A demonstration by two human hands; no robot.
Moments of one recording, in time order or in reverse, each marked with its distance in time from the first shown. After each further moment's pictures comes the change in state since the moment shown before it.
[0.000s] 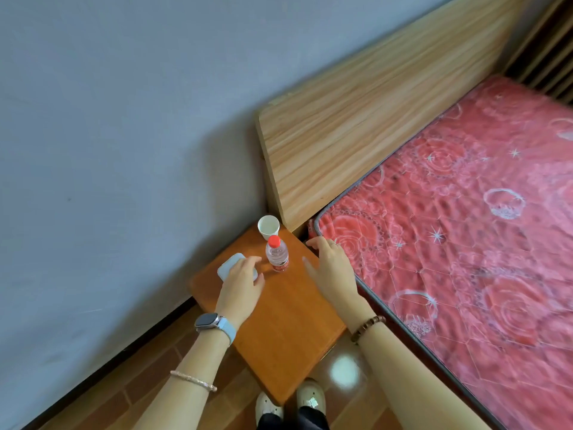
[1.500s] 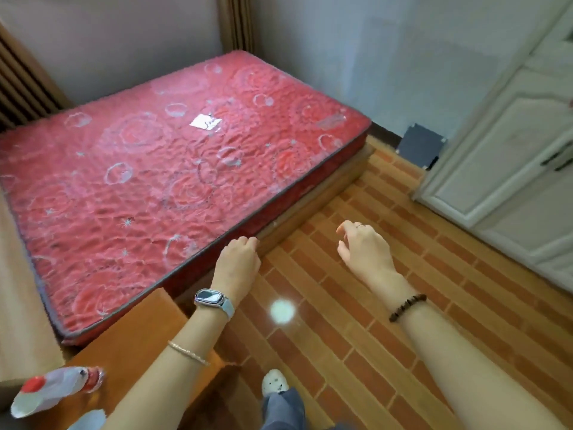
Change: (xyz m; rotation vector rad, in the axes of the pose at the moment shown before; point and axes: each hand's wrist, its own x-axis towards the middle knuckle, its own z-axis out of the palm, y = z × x) left_hand -0.310 0.143 0.051 0.384 -0.643 1.653; right_hand -0.586 -0.072 -0.027 -0.277 0.744 1.363
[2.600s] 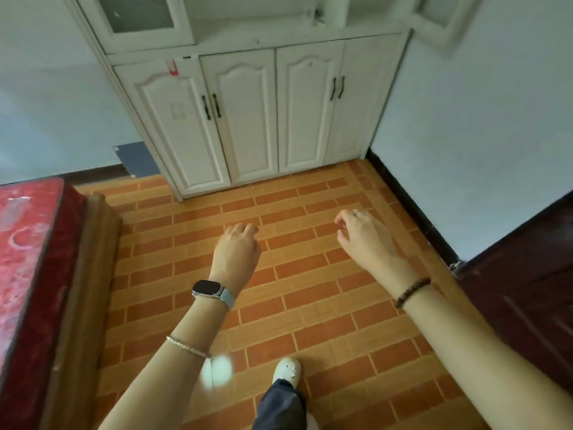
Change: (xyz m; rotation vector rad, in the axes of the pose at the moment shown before) left_hand -0.069 0.488 0.107 -0.196 -0.231 1.051; right_hand -0.394 0.298 -0.139 -0.147 0.263 0.980
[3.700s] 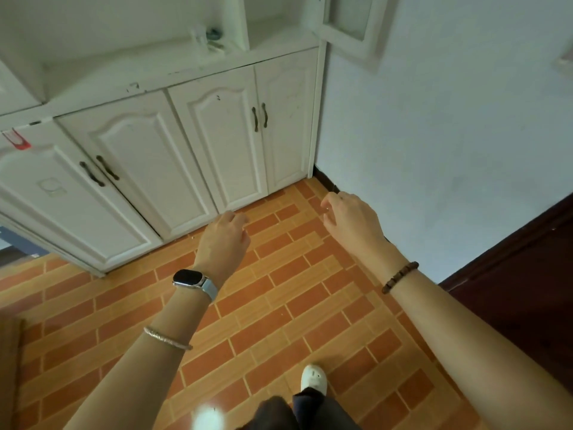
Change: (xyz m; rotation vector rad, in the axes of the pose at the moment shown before) left_hand 0.387 0.148 0.116 -0.006 -0.112 0.231; right_hand 0.282 0.269 -0.011 -0.011 0.113 0.178
